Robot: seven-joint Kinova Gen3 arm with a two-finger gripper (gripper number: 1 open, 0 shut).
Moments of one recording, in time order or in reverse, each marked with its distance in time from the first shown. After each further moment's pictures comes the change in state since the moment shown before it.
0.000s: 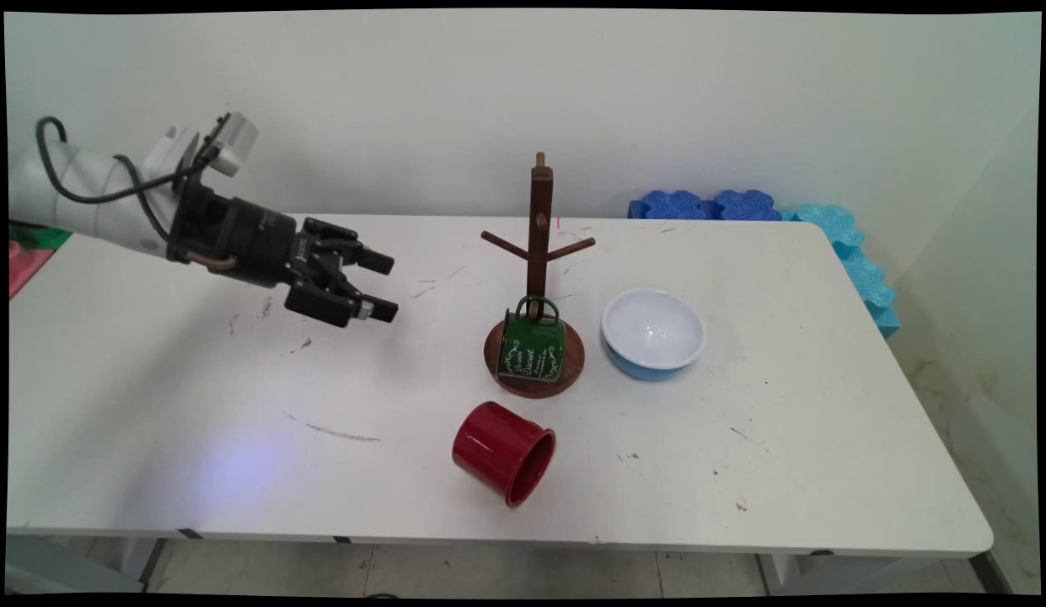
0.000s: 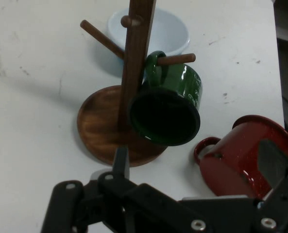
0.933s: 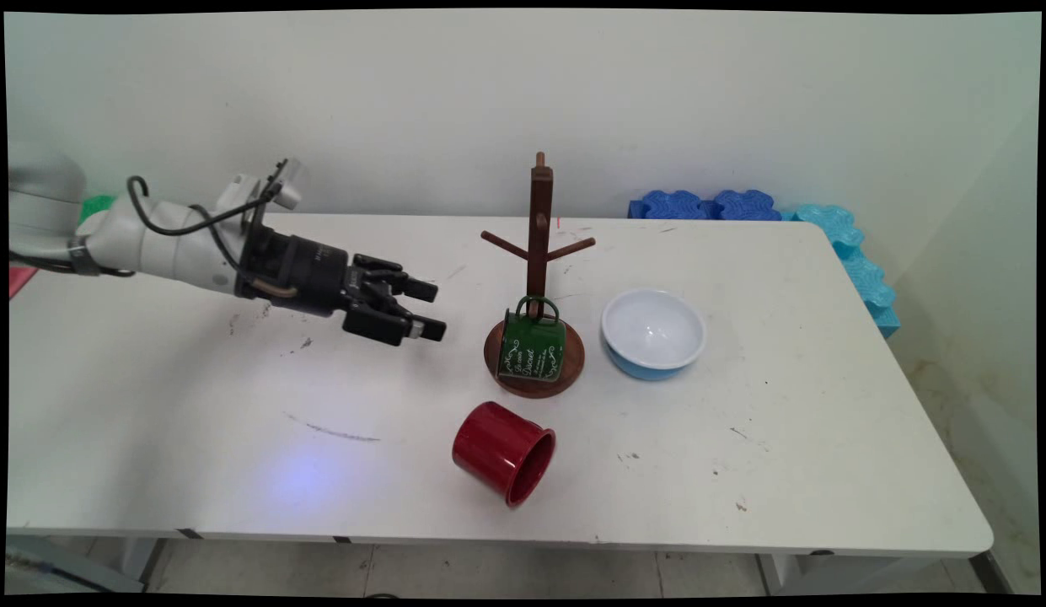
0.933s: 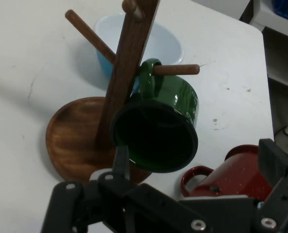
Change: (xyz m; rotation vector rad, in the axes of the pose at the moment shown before) arm -0.029 -0.009 0.060 -0.058 0.072 -0.126
